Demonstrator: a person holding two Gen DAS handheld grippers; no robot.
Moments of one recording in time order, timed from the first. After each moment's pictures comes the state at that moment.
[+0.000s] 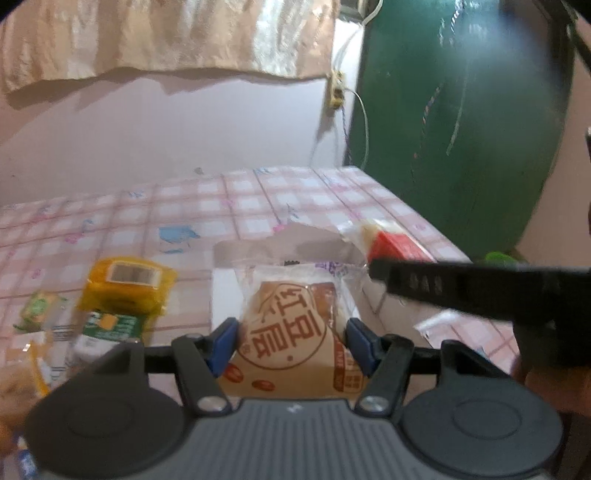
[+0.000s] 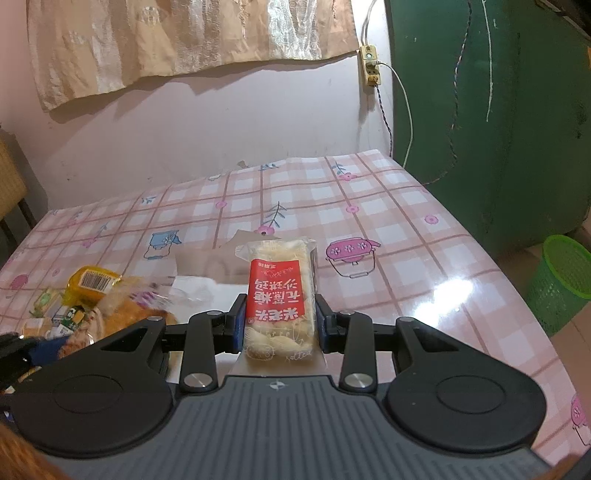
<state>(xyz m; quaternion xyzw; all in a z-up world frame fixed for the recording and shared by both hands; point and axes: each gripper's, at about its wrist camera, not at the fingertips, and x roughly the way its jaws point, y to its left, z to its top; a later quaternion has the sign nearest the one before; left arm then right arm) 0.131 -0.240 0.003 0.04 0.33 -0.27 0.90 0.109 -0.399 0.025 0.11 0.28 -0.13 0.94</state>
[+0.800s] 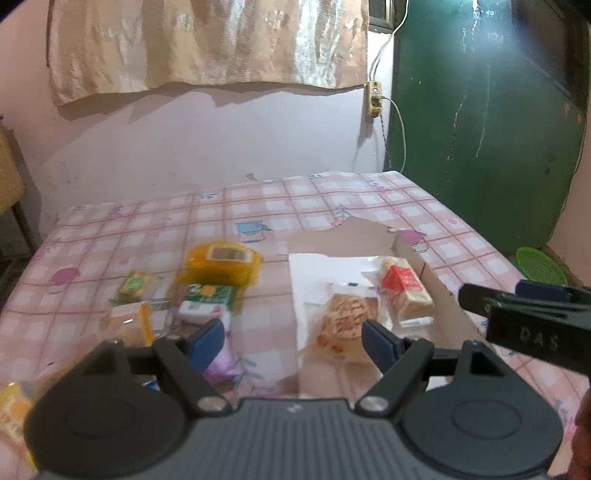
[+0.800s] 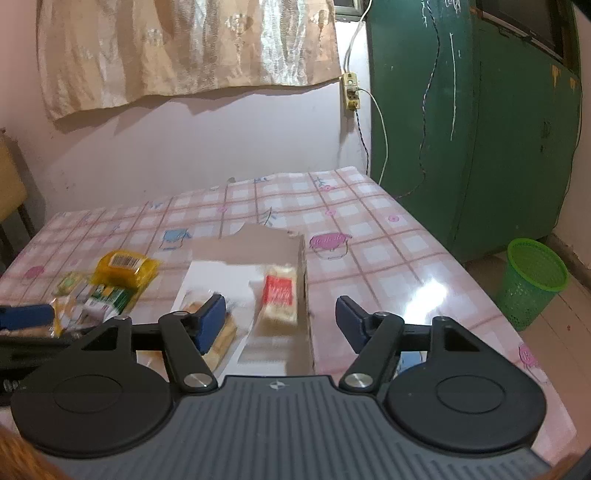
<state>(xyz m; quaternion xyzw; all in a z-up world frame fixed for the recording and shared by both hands) 0.073 -0.173 0.037 0.07 0.31 -0.19 0.93 0.012 -0.356 0.044 0.09 0.26 -0.16 0.95</state>
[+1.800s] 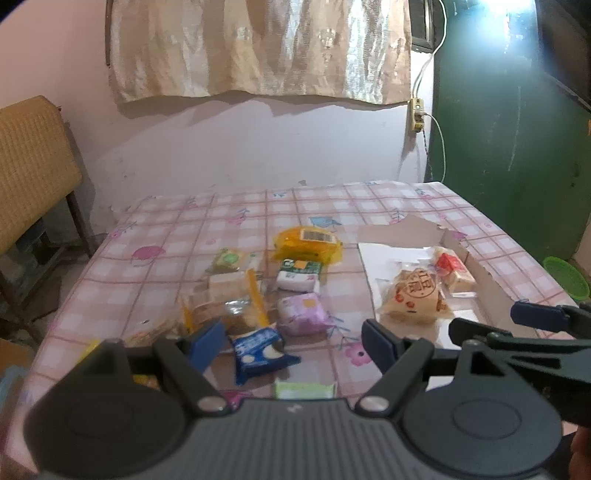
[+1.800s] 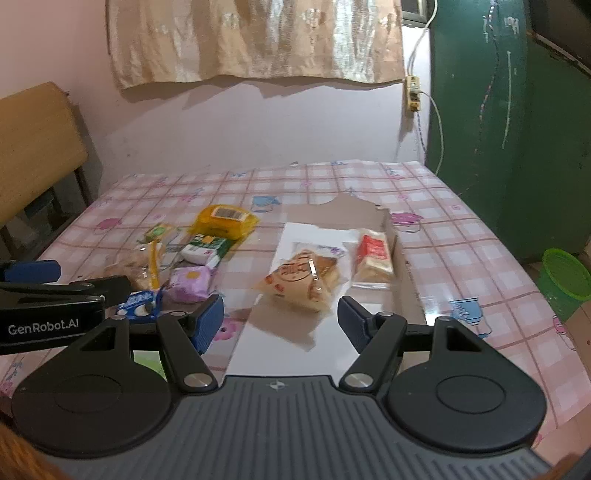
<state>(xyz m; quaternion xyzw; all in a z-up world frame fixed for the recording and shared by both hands) 0.026 -0.086 0.048 0.06 0.30 -0.14 0.94 -0.016 -0.261 0.045 0.06 0.27 -0.08 0.96</state>
